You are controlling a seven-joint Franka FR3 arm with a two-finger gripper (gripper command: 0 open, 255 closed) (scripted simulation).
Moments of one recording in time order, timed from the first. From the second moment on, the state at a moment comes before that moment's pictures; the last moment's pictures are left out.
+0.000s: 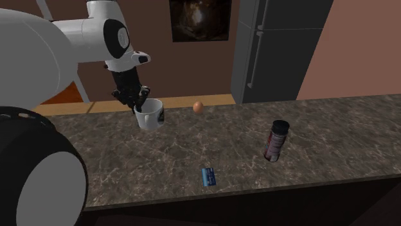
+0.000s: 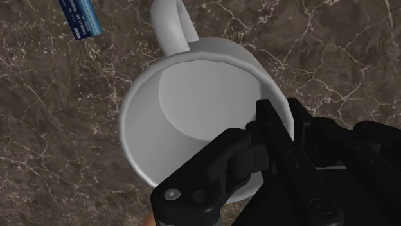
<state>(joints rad) 0.08 -0.31 0.10 -2.04 -0.02 1.71 0.15</state>
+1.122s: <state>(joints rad) 0.24 -0.61 0.34 -2.25 0.15 1.63 0.48</state>
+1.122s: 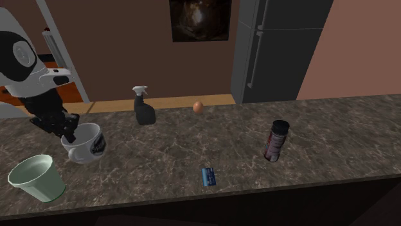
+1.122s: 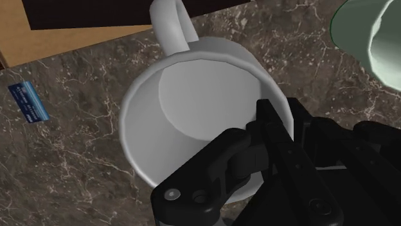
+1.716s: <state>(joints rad) 0.27 -0.64 0.39 -2.34 0.19 1.70 0.53</state>
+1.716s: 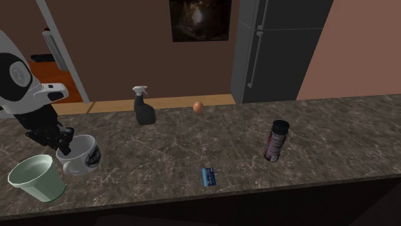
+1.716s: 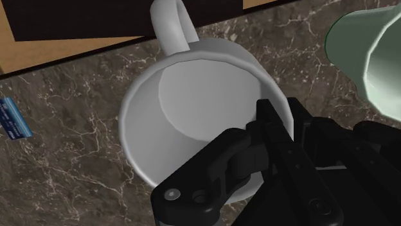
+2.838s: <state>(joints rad) 0.28 -0.61 0.44 -2.55 0.22 1.94 0.53</state>
